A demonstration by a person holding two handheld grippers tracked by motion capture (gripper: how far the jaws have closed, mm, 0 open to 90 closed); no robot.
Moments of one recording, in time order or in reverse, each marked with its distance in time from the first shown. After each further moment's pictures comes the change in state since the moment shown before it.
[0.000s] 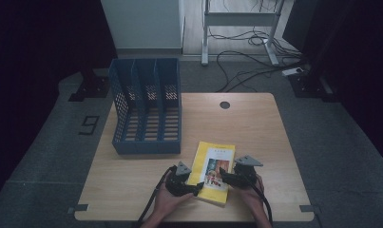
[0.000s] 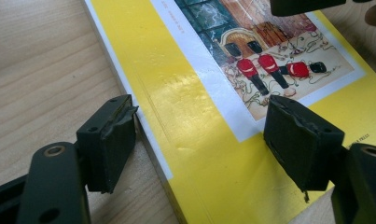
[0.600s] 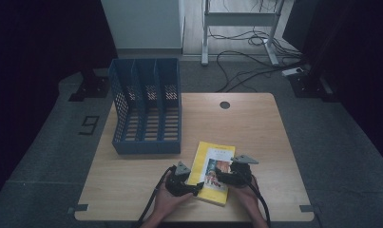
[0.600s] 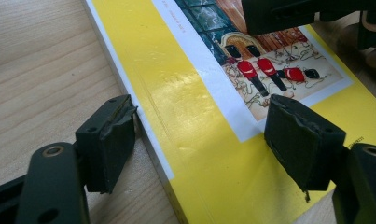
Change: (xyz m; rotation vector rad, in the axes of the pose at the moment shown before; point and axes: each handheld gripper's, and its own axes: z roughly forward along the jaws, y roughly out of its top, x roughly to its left) left arm 0.001 -0.001 0.001 -0.007 -0.007 -0.004; right arm 0.004 -0.002 0.018 0.050 0.024 0.074
